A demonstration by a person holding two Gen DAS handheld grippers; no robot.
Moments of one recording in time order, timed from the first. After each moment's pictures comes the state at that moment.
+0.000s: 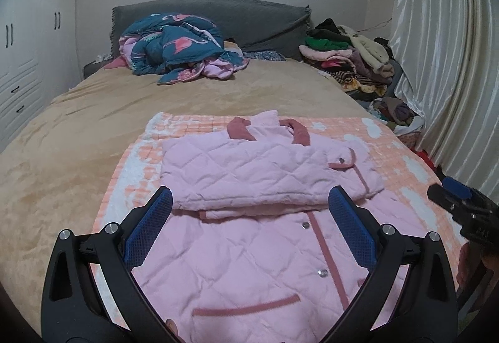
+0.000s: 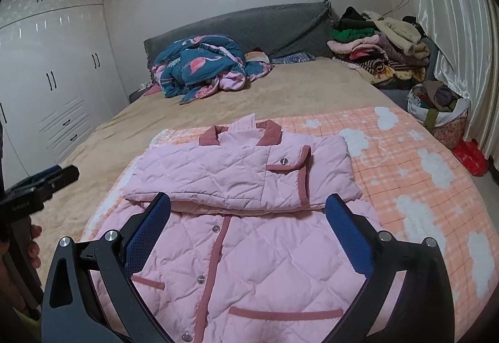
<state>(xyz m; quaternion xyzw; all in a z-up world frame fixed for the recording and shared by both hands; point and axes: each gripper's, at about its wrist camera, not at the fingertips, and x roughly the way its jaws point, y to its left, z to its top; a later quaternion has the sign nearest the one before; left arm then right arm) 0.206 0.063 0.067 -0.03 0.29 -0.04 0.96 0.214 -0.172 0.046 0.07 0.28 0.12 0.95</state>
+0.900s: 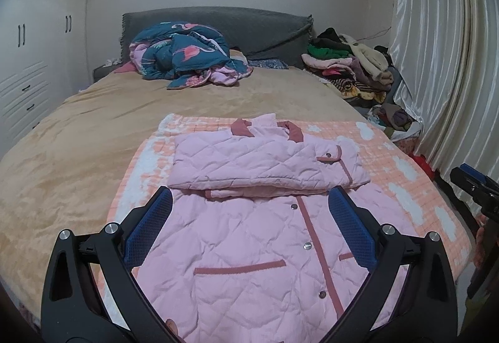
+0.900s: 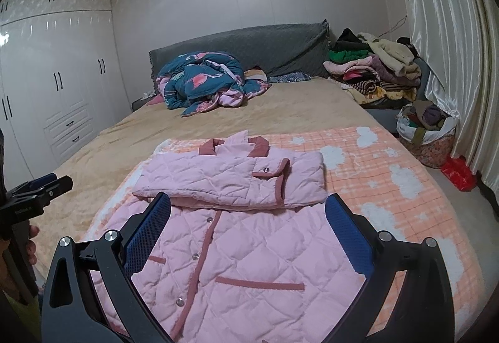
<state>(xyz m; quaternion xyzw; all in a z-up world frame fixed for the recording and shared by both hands) 0.130 0.056 0.085 -0.03 0.27 -0.02 0.96 0.134 -0.210 0.088 0.04 0.24 0.11 0.96</state>
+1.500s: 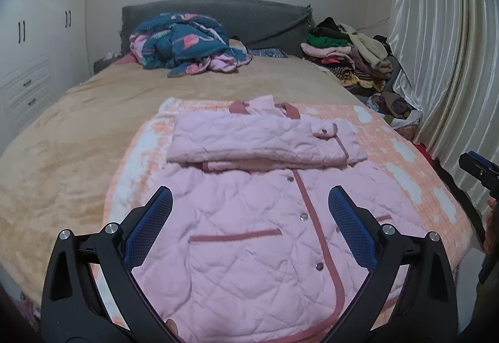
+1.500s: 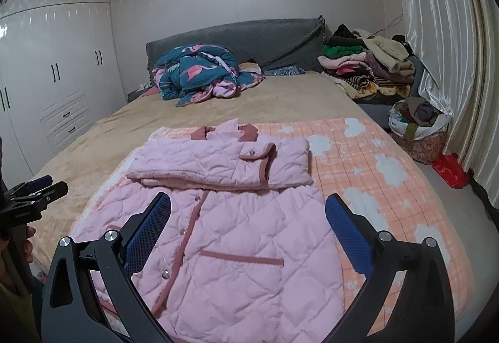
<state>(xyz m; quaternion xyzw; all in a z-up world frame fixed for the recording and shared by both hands) 0.102 0.044 0.057 -0.03 0.29 -0.03 0.96 0.097 -0.231 0.073 0.03 0.26 0.10 0.96</state>
